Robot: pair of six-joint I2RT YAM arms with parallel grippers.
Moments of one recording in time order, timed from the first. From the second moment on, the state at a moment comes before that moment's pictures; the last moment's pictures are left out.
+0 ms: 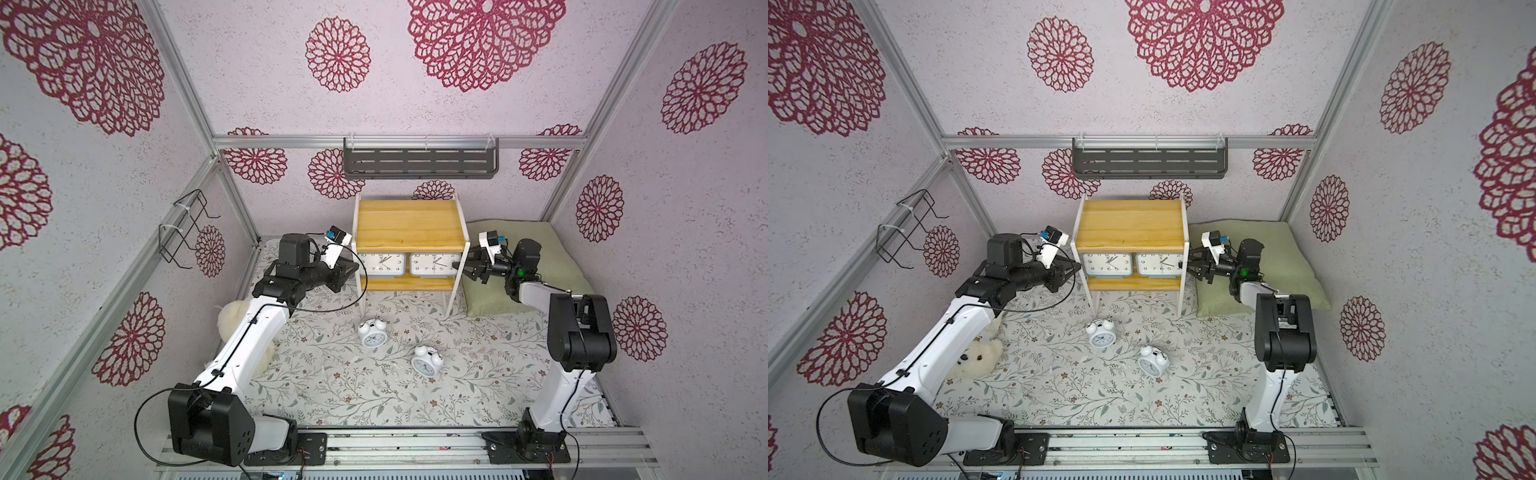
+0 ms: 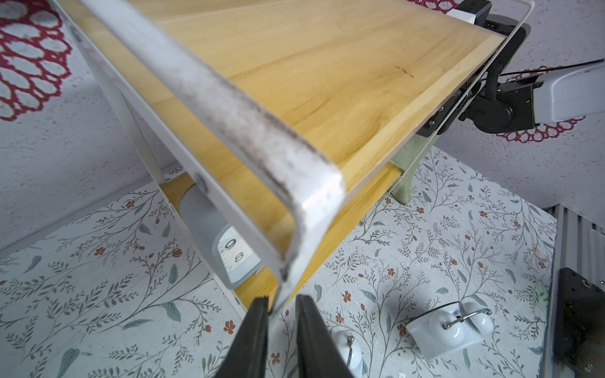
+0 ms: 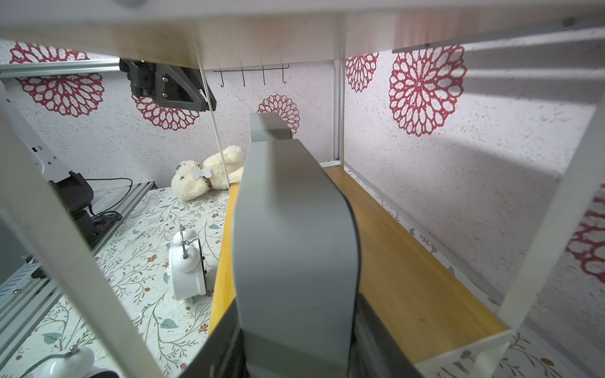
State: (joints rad) left arm -0.20 1.37 1.22 -0.38 0.56 0.18; right arm 0.01 1.91 1.16 0.73 -1.37 0.02
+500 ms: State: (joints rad) left arm -0.20 1.37 1.22 -0.38 0.56 0.18; right arm 0.02 1.92 1.17 0.75 -1.37 0.04
